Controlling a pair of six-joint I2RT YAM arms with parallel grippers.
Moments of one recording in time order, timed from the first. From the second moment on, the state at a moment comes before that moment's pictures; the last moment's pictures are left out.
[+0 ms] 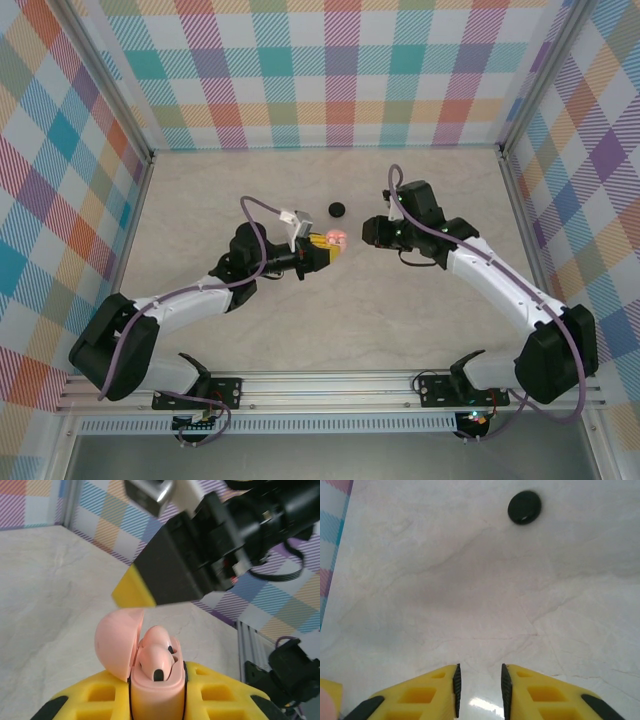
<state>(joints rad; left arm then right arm) -0.62 1.36 0.64 0.61 0.66 -0.33 0.50 1.32 1.07 -0.55 -0.25 0.52</state>
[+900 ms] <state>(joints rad) -0.63 1.39 0.72 0.60 0.87 -0.36 0.49 1.30 1.01 -0.34 -0.63 0.46</state>
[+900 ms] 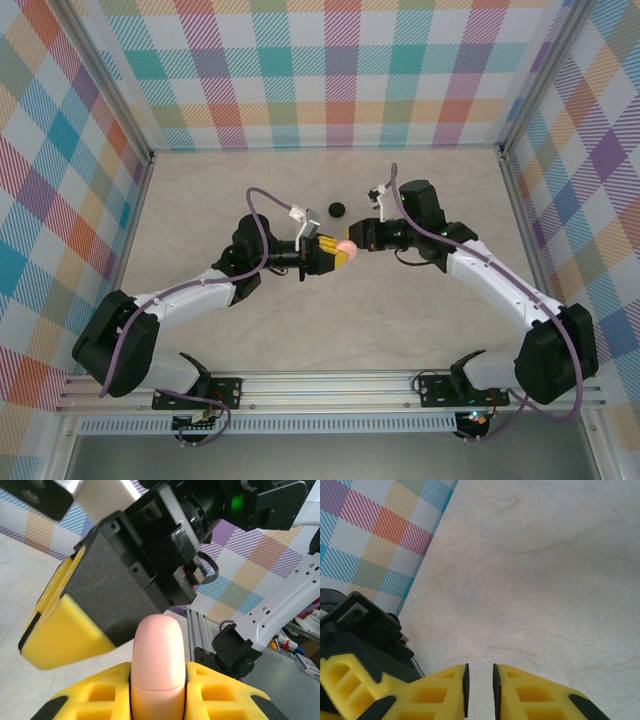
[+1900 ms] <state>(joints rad) -0.63 1.69 0.94 0.06 0.33 -0.56 0.49 1.29 1.02 -0.65 -0.02 0.51</state>
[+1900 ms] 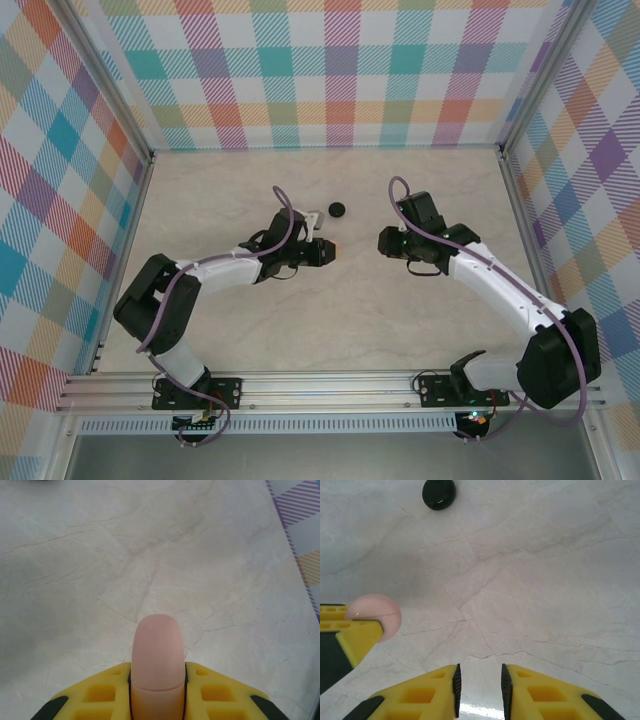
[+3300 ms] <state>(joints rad) -0.51 1.42 1.04 -0.47 -0.26 -0.37 0.36 1.29 0.88 -0.65 0.51 0.43</state>
